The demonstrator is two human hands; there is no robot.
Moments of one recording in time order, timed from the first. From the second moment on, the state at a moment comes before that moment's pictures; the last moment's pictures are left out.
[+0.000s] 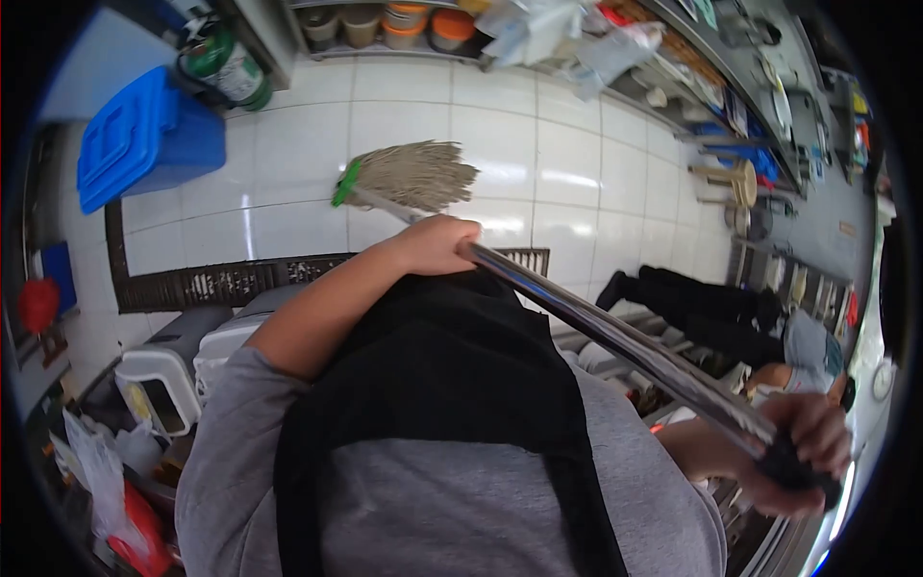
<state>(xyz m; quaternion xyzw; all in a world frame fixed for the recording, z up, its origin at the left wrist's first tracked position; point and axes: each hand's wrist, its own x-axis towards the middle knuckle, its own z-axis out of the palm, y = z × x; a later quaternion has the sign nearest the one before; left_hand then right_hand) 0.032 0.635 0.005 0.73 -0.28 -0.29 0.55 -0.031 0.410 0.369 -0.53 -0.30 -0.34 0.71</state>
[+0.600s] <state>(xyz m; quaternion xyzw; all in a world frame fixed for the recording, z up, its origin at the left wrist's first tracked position) 0.086 1.015 -0.052 0.94 0.14 -0.20 0.25 0.190 0.594 0.131 -0.47 -0.04 0.24 0.85</state>
